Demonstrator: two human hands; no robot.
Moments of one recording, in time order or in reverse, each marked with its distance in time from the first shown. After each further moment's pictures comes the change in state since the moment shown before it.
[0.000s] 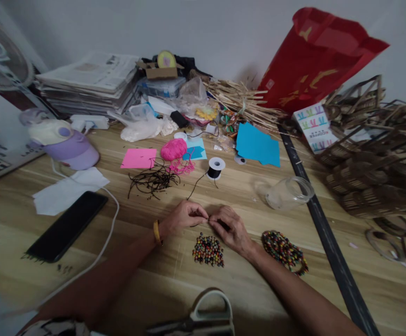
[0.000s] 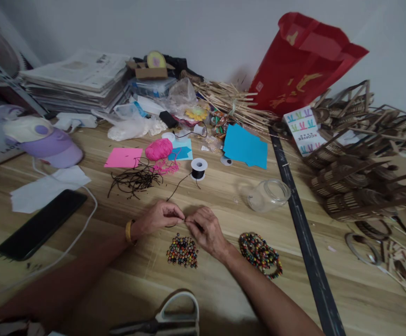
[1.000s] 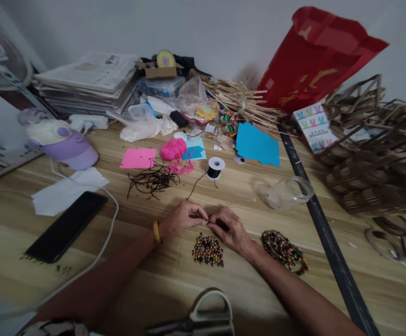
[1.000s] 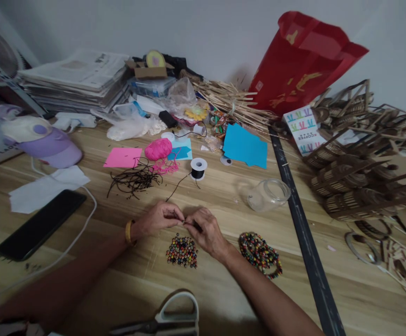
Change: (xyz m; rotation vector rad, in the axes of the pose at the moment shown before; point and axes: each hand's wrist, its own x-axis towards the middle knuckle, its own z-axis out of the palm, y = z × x) left_hand 0.000 -0.002 0.003 -0.079 -0.012 -0.020; right_hand -0.003 0.003 0.003 0.017 0.015 0.004
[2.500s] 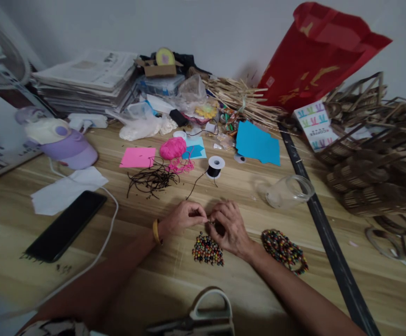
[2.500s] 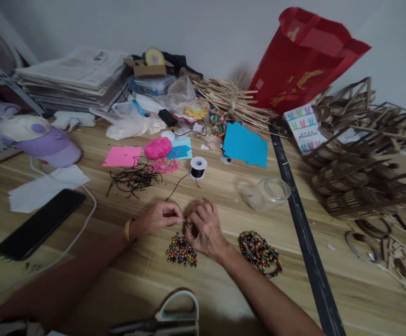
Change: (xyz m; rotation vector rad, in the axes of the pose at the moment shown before) left_hand -0.001 0.001 -0.002 0.131 -0.015 0.058; right_hand 0.002 -0.007 -0.002 -0.297 -0.054 -0.035
